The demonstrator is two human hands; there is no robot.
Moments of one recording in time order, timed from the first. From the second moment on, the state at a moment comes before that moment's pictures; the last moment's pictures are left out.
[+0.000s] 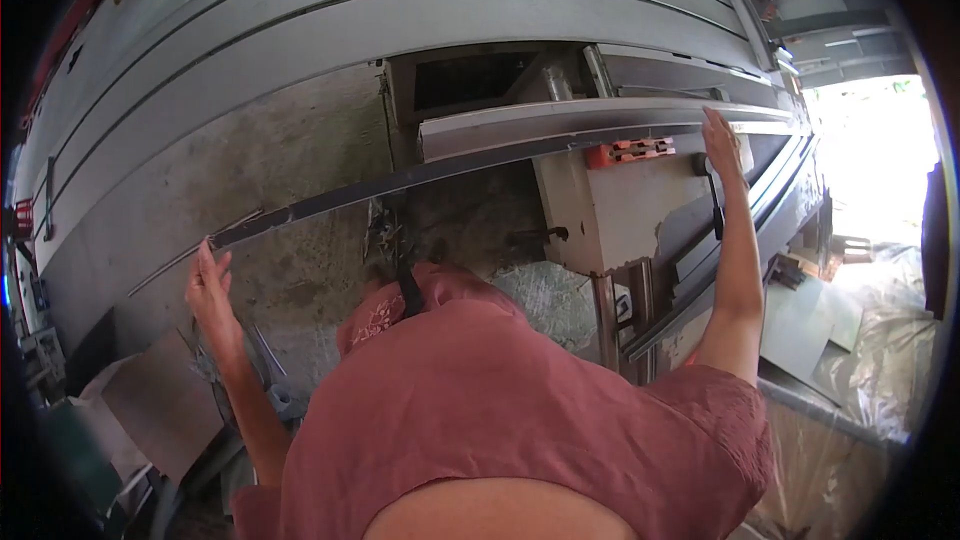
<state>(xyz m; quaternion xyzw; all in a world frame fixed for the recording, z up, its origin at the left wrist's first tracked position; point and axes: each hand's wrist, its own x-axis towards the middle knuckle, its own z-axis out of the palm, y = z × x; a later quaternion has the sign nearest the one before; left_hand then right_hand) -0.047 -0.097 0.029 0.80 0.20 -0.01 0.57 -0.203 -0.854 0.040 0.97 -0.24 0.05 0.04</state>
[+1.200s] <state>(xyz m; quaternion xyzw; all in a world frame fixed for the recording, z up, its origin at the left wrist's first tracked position) -0.058 -0.283 0.020 0.76 -0.27 -0.23 0.54 -0.302 -0.512 0.086 0.96 -0.23 0.15 0.00</state>
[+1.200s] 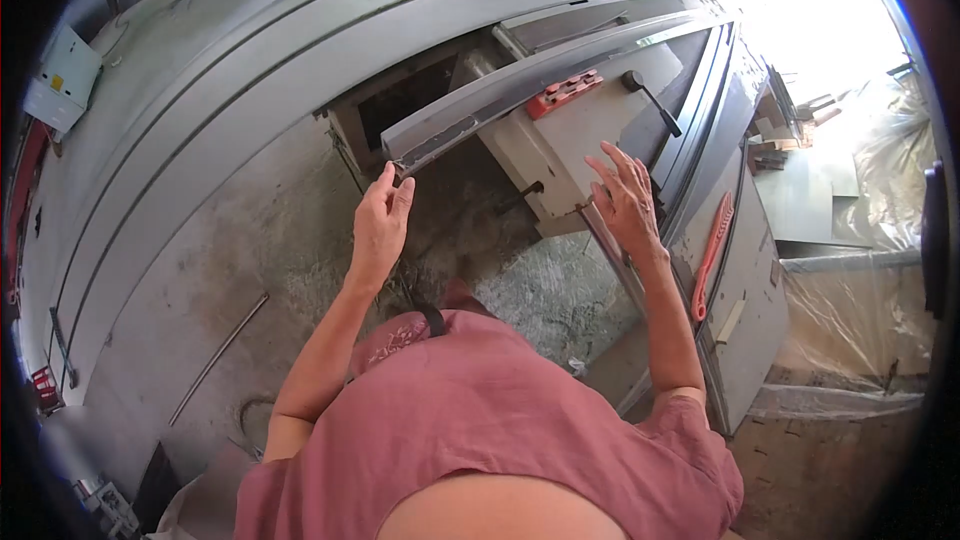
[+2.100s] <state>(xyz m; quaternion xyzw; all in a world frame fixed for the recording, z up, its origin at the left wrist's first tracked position) -0.082 -0.460 0.004 0.73 -0.25 -0.31 0.55 -0.240 -0.762 0.065 0.97 -0.16 0.15 -0.01</state>
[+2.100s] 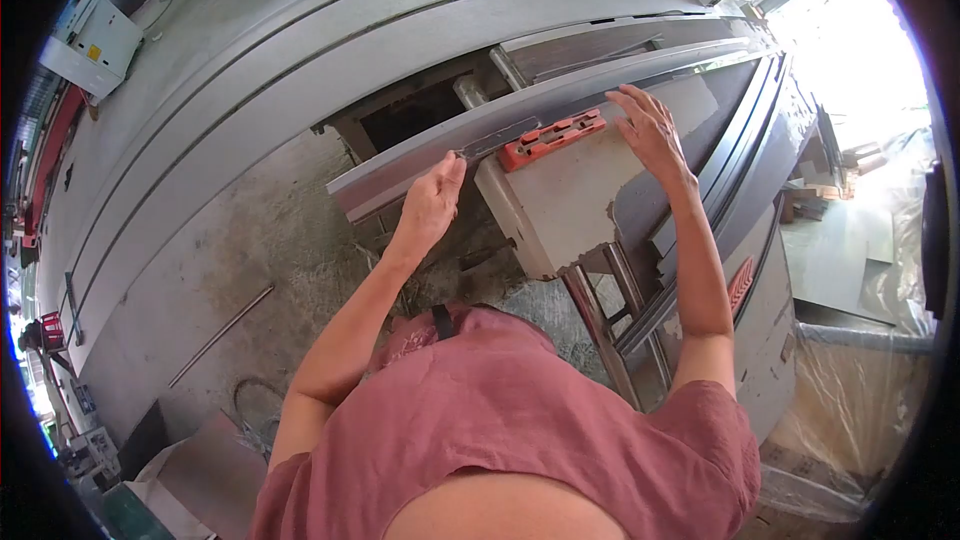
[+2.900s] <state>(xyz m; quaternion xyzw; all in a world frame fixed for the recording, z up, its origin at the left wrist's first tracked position) -0.046 -0.595 0.065 0.67 -0.32 -0.56 0.36 -0.197 -0.820 0.053 0.99 -0.10 -0.04 0.00</state>
